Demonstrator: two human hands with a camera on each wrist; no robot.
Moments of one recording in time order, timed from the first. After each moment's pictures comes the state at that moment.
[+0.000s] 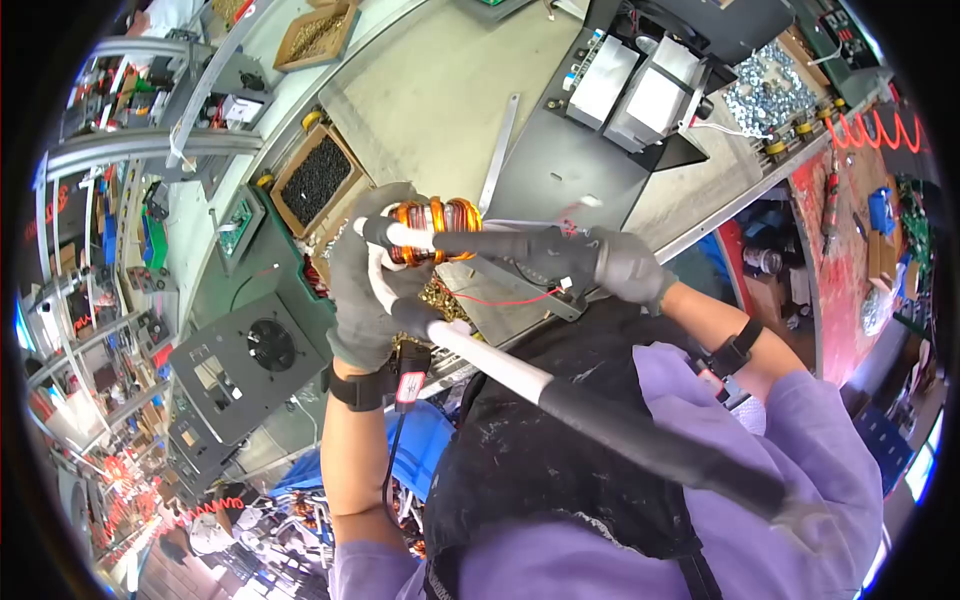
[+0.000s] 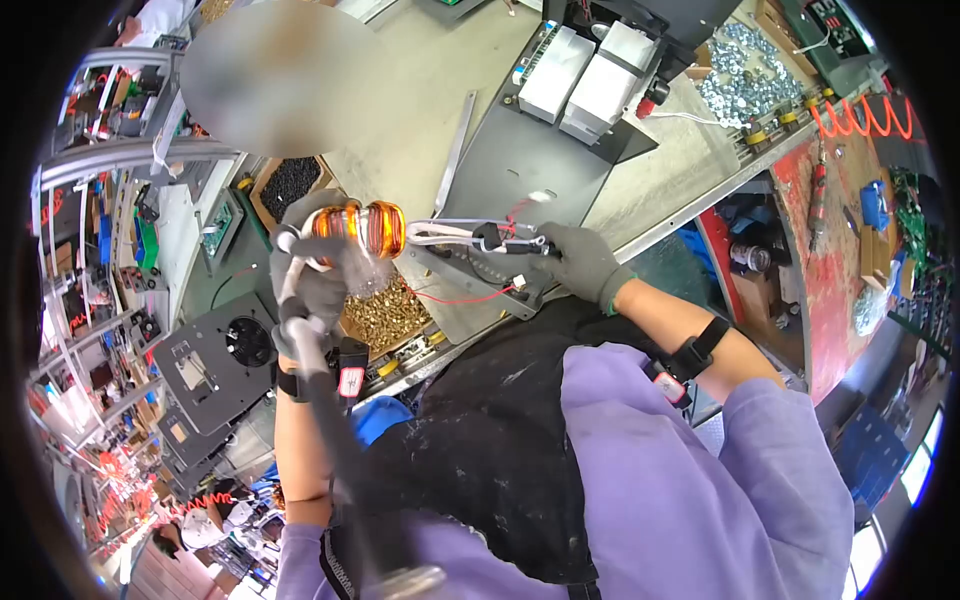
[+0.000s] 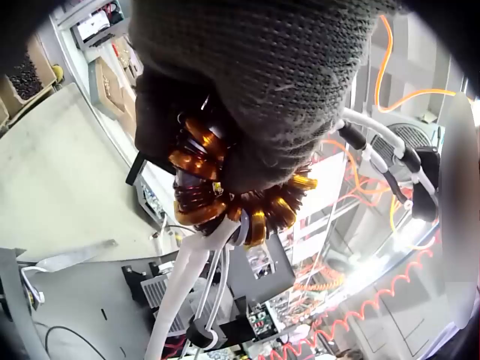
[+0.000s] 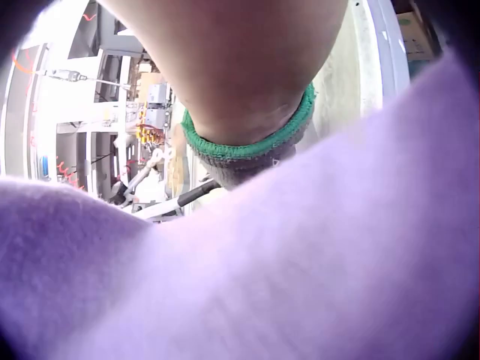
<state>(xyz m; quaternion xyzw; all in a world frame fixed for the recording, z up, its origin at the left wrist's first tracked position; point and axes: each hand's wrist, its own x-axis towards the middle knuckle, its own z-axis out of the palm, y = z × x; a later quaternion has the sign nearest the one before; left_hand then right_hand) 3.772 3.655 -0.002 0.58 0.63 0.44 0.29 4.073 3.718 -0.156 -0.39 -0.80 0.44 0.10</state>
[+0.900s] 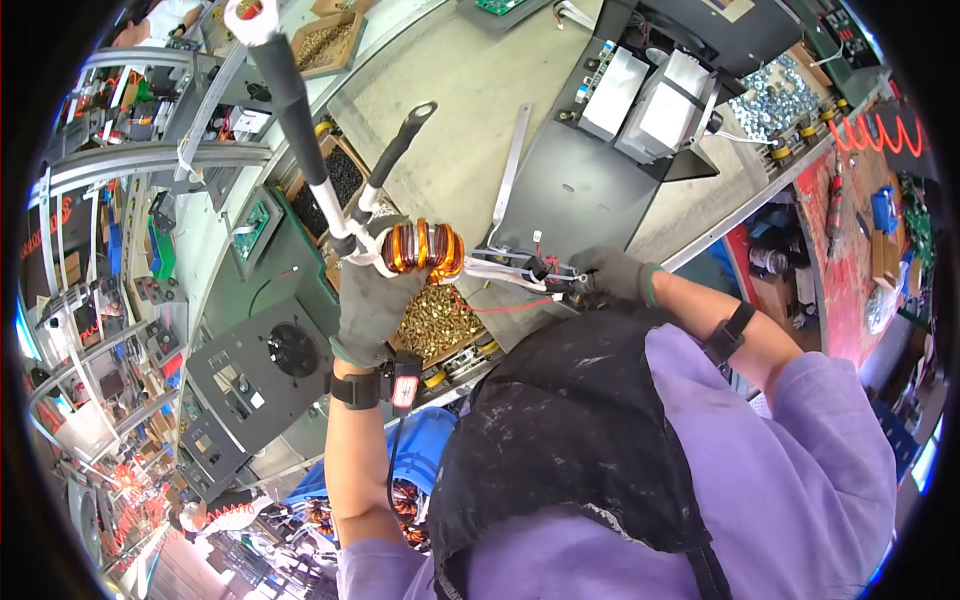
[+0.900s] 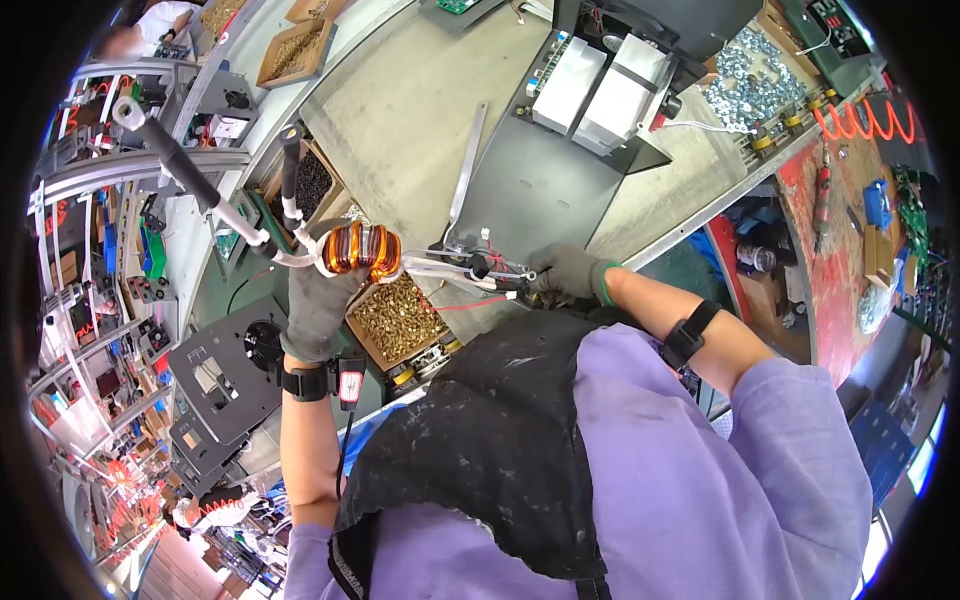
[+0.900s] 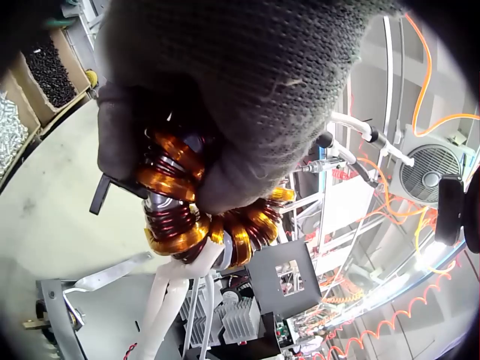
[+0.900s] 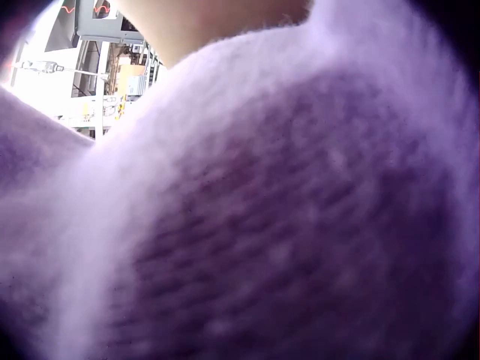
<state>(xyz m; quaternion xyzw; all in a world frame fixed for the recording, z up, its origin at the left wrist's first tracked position) 3.735 3.642 -0.025 0.46 0.69 0.38 0.42 4.051 3.720 -0.188 -0.34 -0.55 0.76 -0.07</state>
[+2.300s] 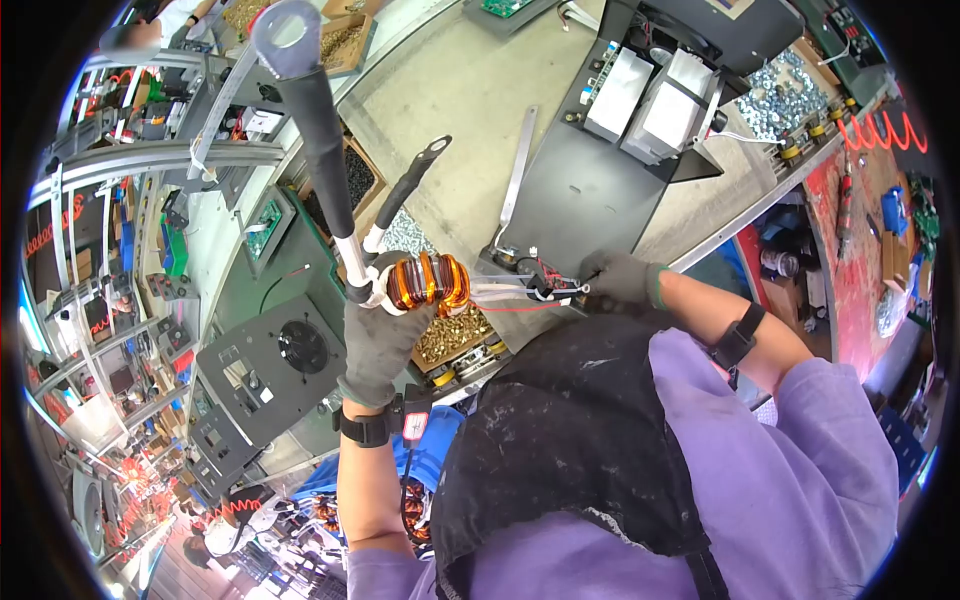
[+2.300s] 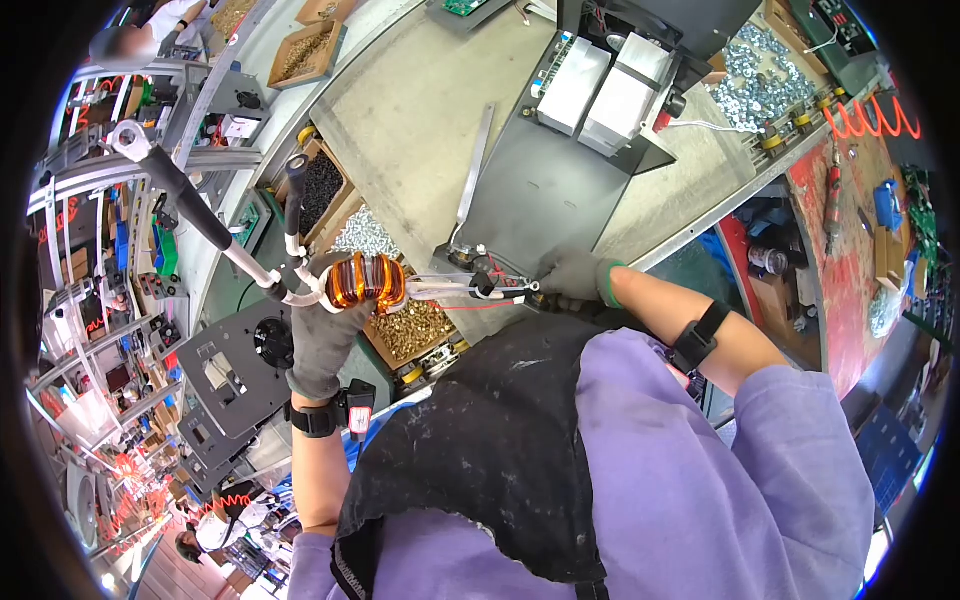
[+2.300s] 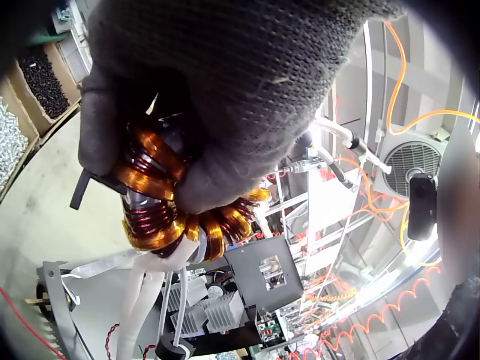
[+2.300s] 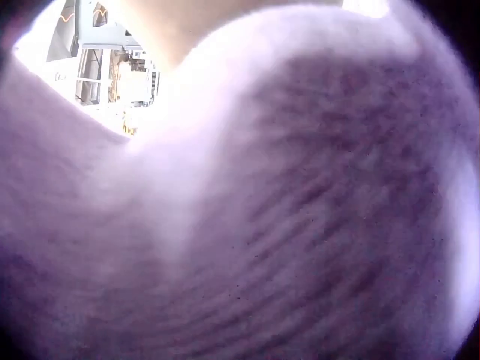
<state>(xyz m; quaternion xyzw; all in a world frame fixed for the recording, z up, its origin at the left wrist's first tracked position) 3.759 3.612 0.009 0.41 0.70 0.42 0.42 4.039 3.725 -0.144 -0.43 -0.52 0.72 -0.16</state>
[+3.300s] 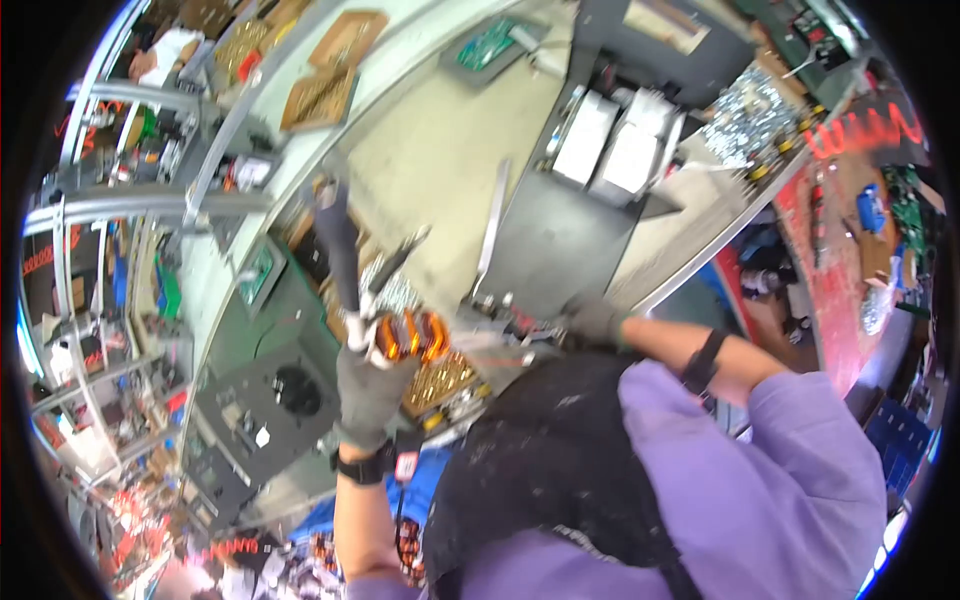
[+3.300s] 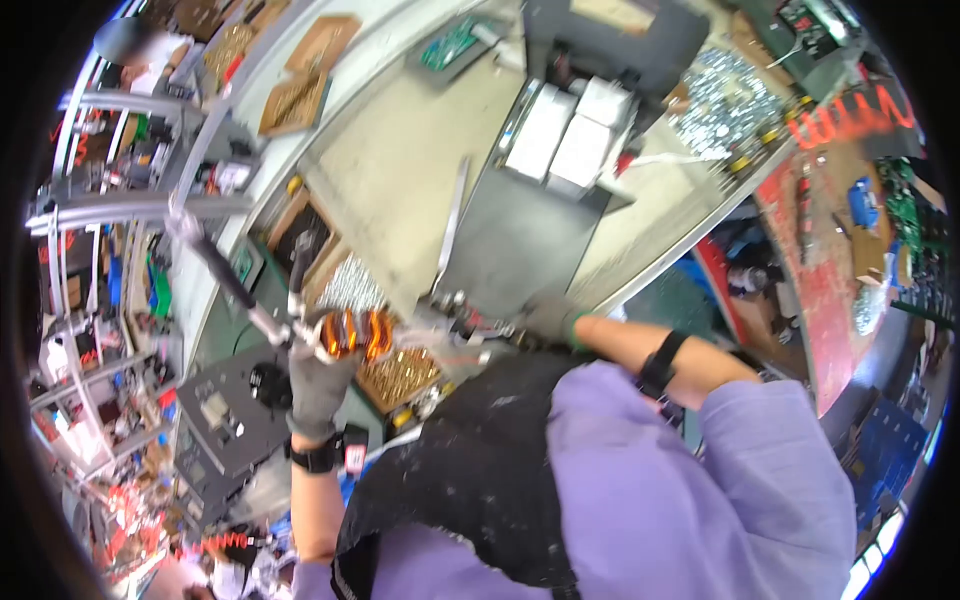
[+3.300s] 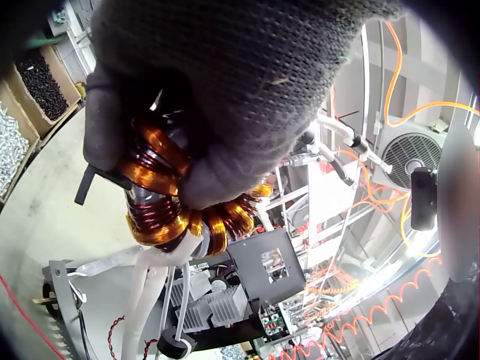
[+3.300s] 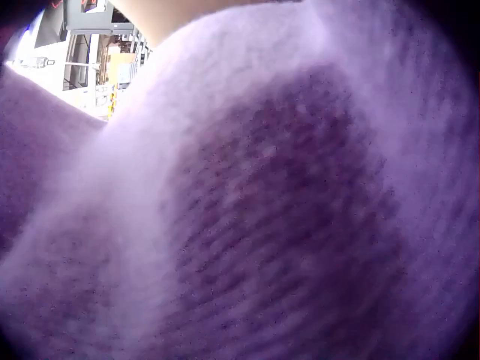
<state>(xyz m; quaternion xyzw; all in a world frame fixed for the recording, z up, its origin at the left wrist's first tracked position) 3.761 3.626 -0.006 0.41 0.67 0.46 0.43 4.049 3.729 -0.198 -0.45 -0.62 0.63 -0.10</state>
